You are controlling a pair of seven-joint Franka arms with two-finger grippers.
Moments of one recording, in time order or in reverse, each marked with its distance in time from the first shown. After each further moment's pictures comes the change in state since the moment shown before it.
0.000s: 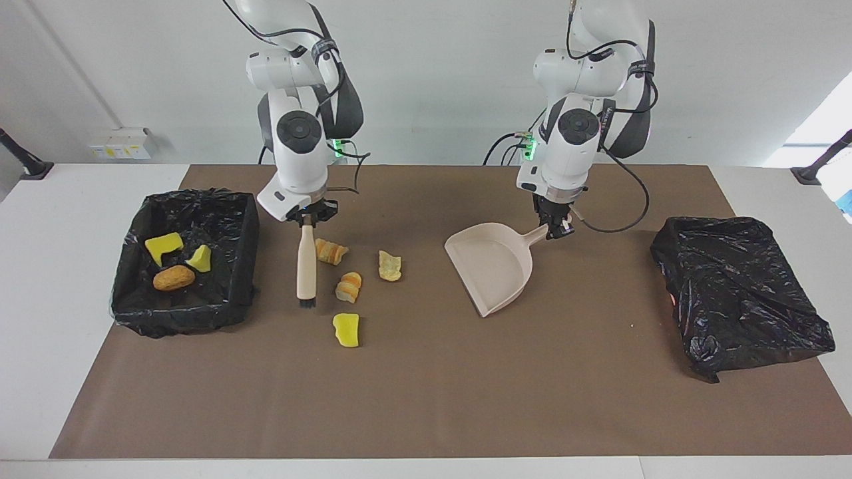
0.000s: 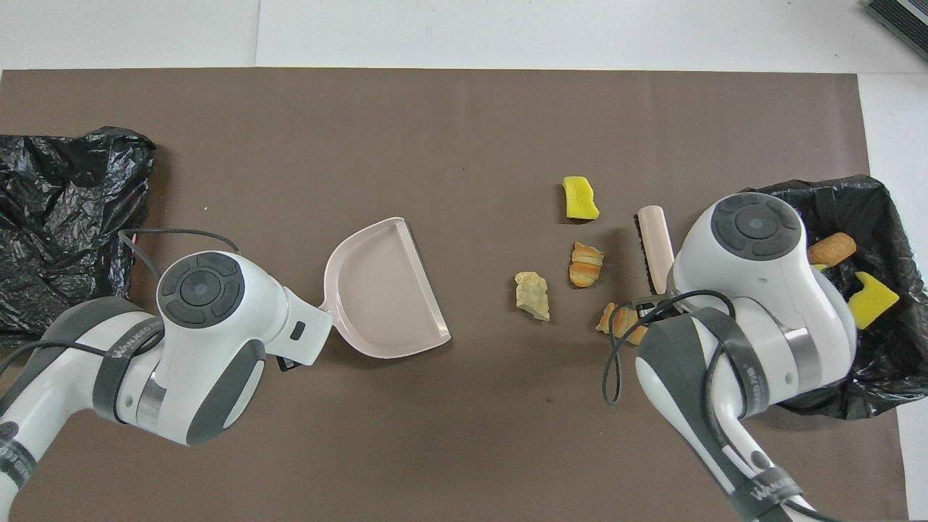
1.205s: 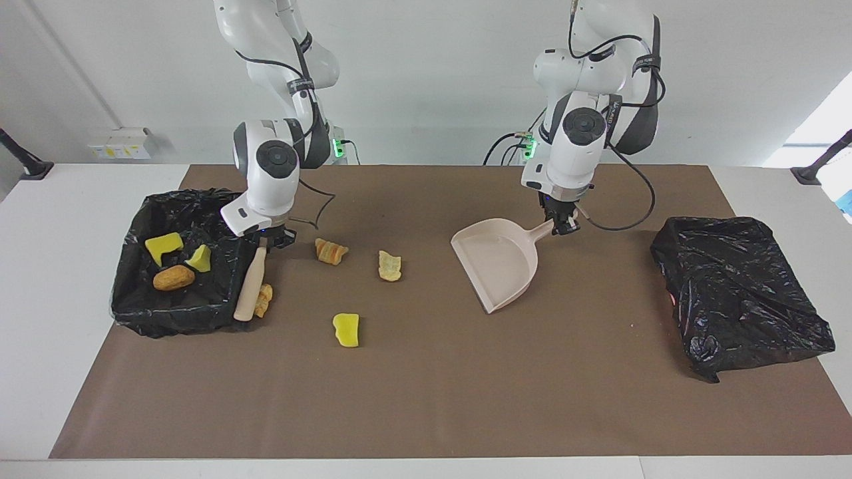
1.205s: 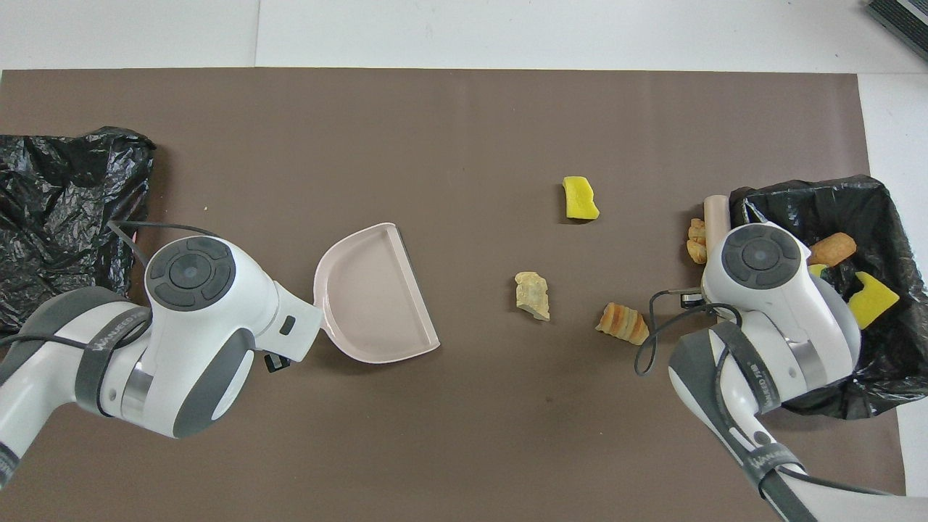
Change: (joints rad) left arm 0.019 0.001 0.001 0.046 0.008 -0.102 0.019; right arm -0.107 0.063 0.001 -0.118 -0.289 0.252 0.232
